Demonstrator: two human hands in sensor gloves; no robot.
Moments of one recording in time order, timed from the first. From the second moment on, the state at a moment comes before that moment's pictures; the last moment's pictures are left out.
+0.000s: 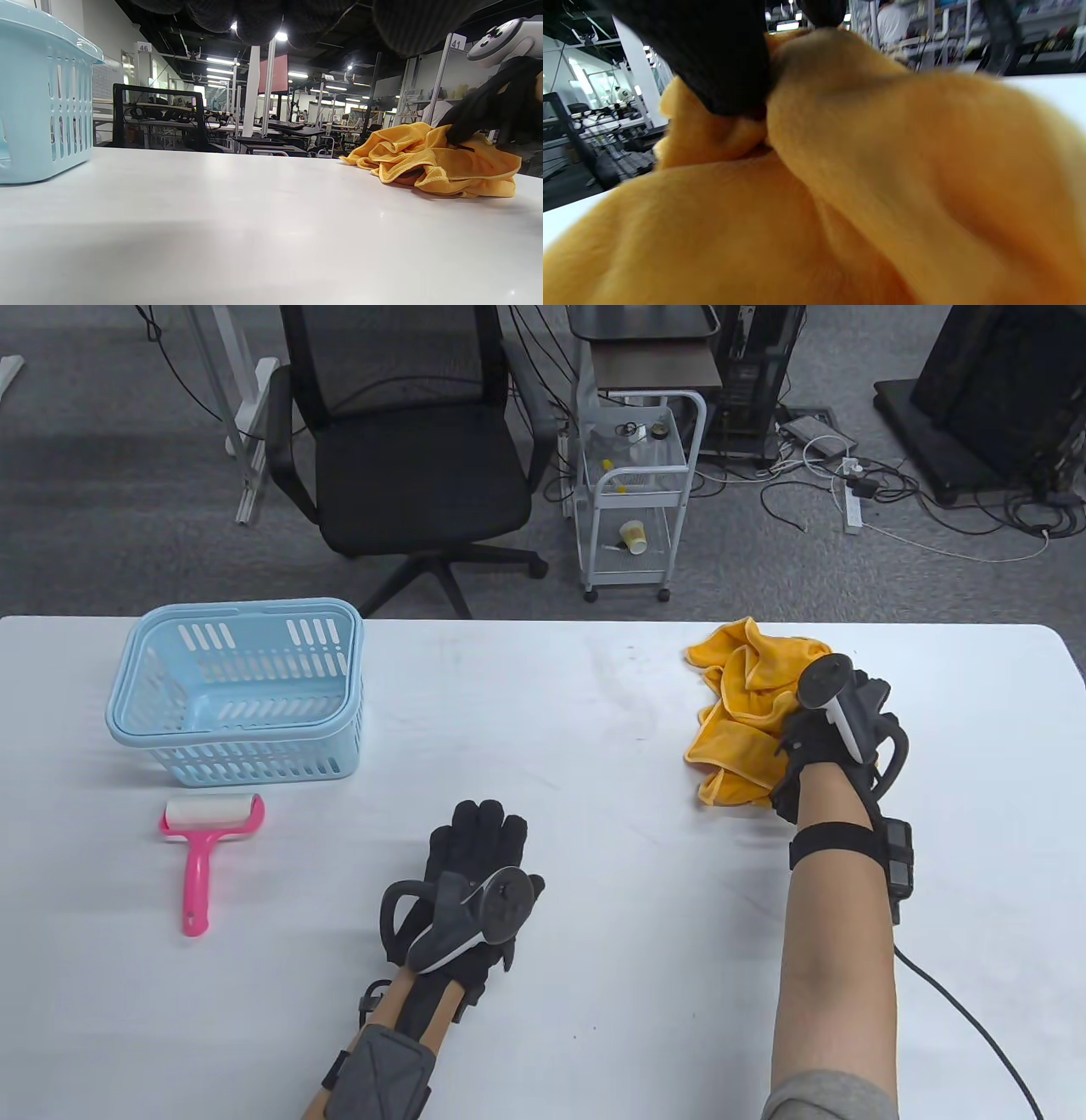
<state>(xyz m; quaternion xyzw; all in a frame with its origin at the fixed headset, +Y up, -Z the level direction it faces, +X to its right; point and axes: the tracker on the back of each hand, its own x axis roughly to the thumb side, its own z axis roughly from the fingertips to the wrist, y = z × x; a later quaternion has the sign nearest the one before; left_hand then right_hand) -0.099 -0.717 -0.262 0.02 -0.12 0.05 0.99 0.307 -0.724 -0.478 -0.25 -0.02 0.97 0.07</state>
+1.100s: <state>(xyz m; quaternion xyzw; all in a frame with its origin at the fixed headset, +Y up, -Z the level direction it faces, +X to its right) -0.102 -0.678 -0.249 0.03 -0.19 0.27 0.94 0.118 -0.559 -0.284 0.20 -0.20 0.94 0.17</state>
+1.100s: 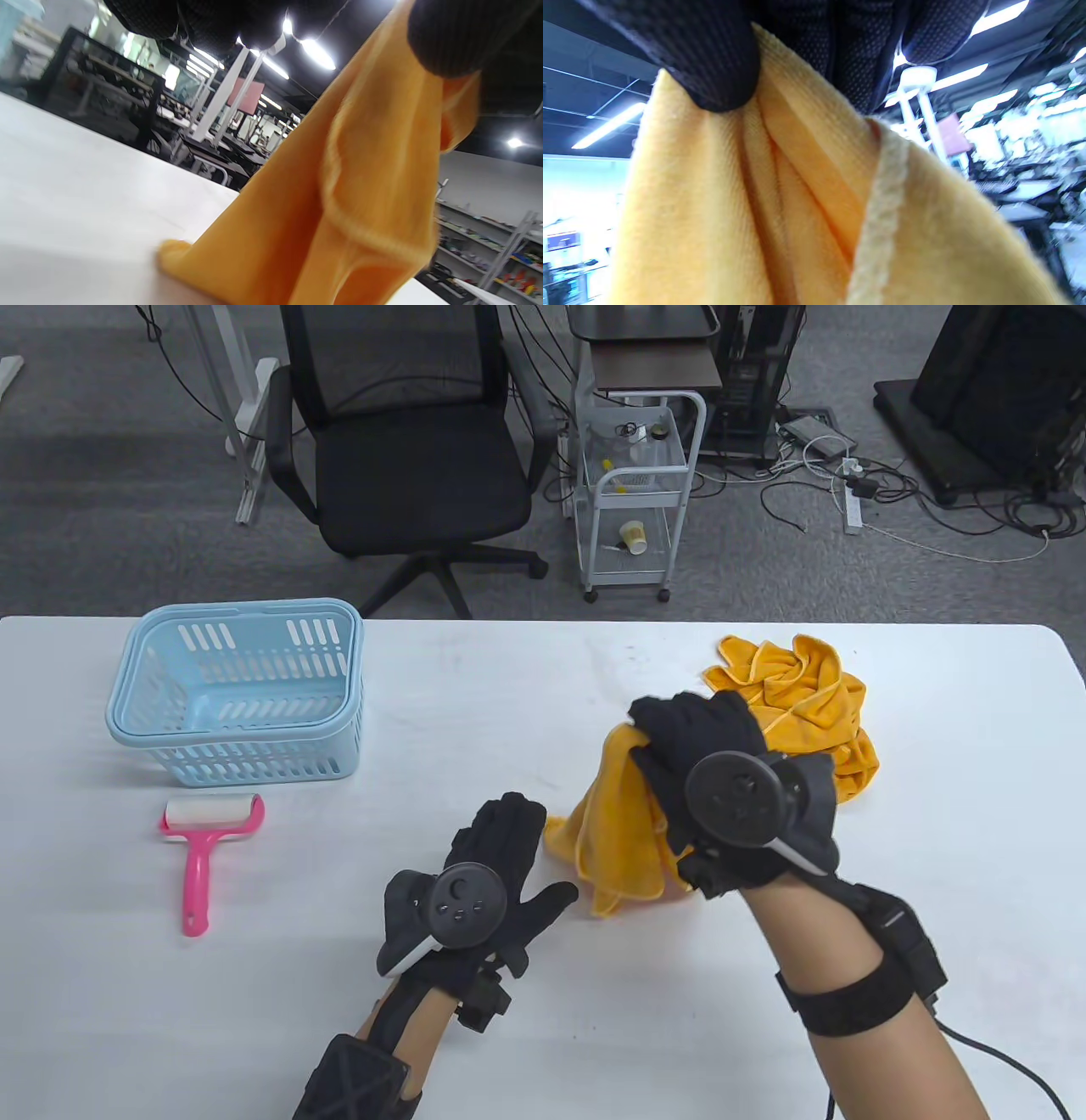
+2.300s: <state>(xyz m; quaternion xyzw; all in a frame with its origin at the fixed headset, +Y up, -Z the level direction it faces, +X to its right) -0.132 -0.646 -0.242 0.19 -0.15 0.02 0.97 0.202 -0.706 -0.290 0.21 0.16 0.92 0.29</state>
